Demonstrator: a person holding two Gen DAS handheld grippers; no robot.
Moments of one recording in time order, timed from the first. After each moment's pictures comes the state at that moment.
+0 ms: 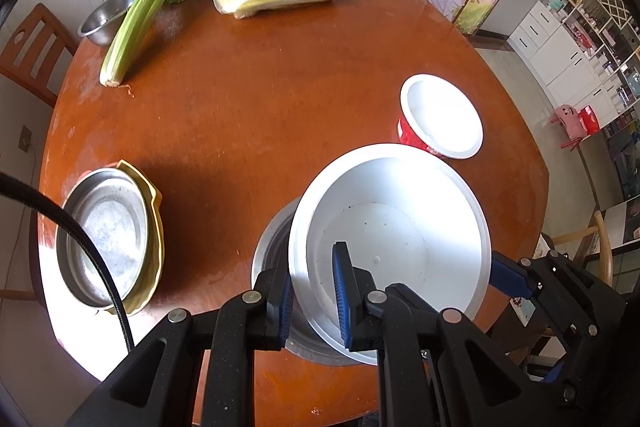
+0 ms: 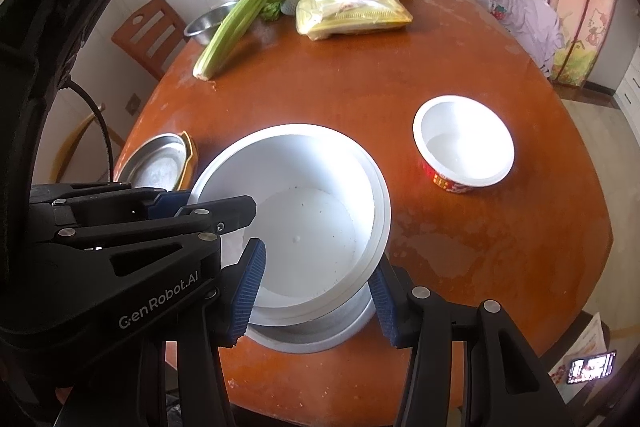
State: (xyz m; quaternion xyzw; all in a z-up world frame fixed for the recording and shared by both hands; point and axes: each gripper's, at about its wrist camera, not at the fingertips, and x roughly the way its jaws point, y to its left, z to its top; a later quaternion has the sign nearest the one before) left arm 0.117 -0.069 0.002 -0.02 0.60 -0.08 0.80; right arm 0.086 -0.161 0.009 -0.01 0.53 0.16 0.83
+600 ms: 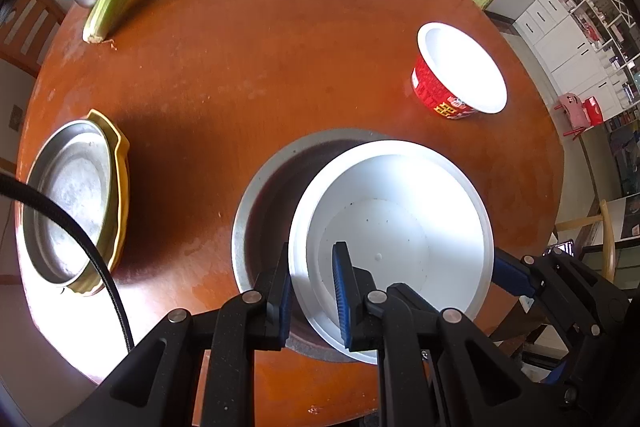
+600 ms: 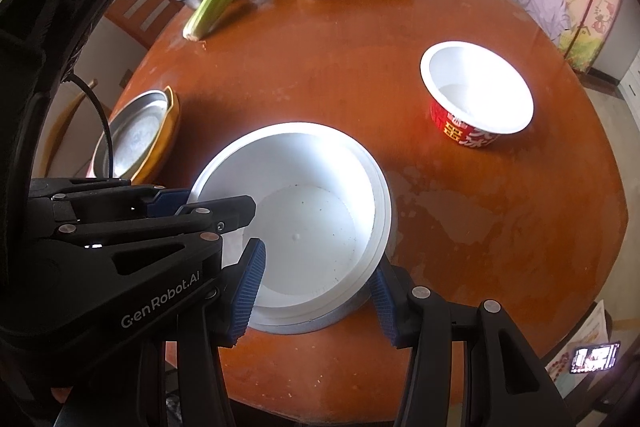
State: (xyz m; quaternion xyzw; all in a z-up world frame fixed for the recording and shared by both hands) left arm 0.110 -0.071 -0.045 -0.03 0.63 -0.08 0.77; right arm 0.079 -0.163 -0.033 -0.02 0.57 0.16 0.81
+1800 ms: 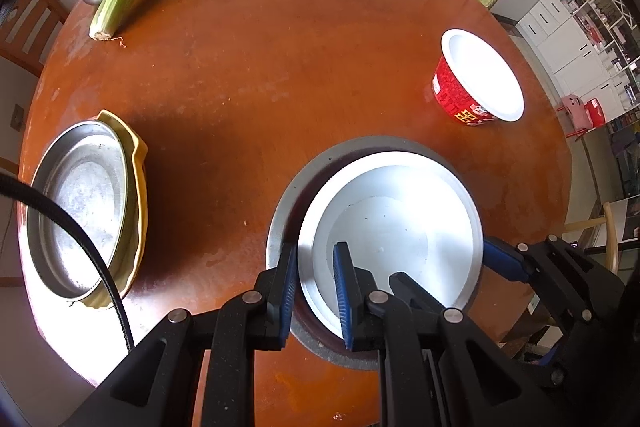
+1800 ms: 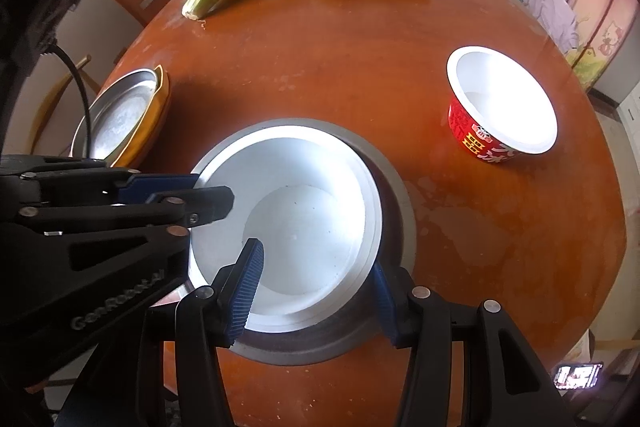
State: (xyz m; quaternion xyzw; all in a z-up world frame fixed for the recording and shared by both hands) left arm 0.114 -0.054 -0.047 -0.03 0.63 -0.08 0.77; right arm 0.090 -0.141 -0.051 -0.06 0.57 0.16 0.80
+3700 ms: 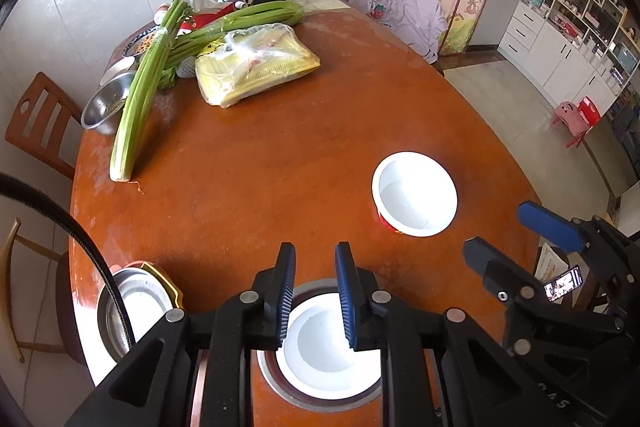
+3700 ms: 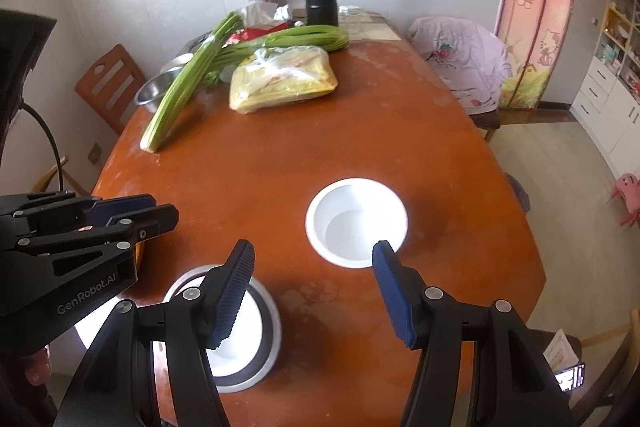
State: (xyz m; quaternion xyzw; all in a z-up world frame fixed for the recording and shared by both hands) left arm 0.147 -0.107 0.071 0.04 0.53 -0.09 0.84; right arm 0.121 -0.232 0.075 -0.01 0.46 0.08 0.88
